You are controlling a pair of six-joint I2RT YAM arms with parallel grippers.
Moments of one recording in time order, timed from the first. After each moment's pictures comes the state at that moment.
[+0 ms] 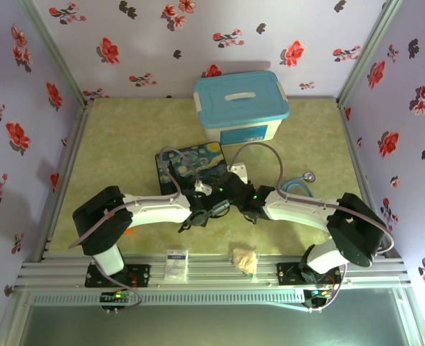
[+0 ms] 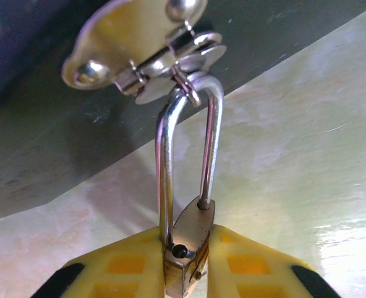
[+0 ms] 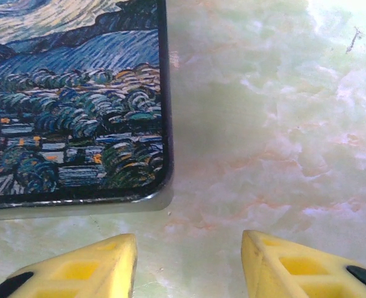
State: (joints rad) left arm -1.13 1.71 0.99 -0.73 -0.52 -0.73; right arm 0.95 1.46 0.80 -0.29 0.47 0.58
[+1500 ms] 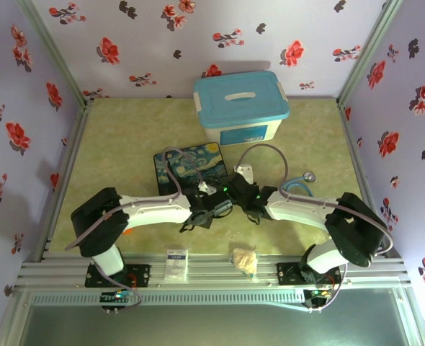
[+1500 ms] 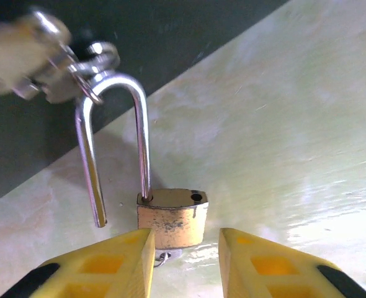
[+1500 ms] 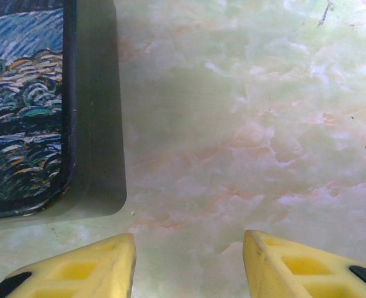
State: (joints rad) left arm -1.16 1.67 1.03 -0.73 -0.42 -0.73; right arm 0.91 1.46 0.75 -0.27 0.47 0.62
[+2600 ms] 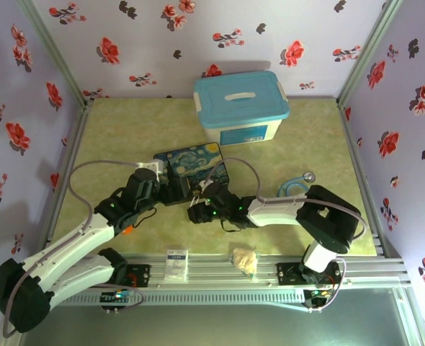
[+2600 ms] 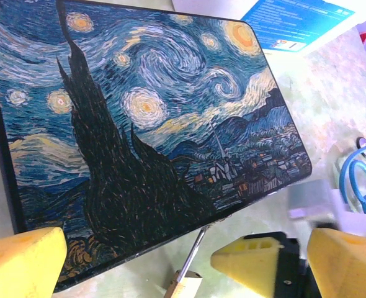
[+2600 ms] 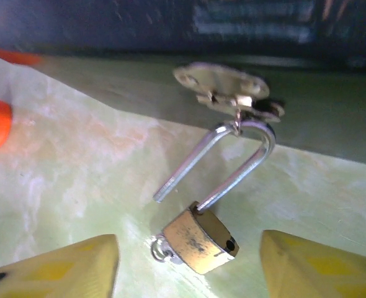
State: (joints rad) left arm -0.69 0.92 0.60 -0.30 -0.07 -0.69; right arm 1.05 1.67 0.77 0.12 -0.07 0.62
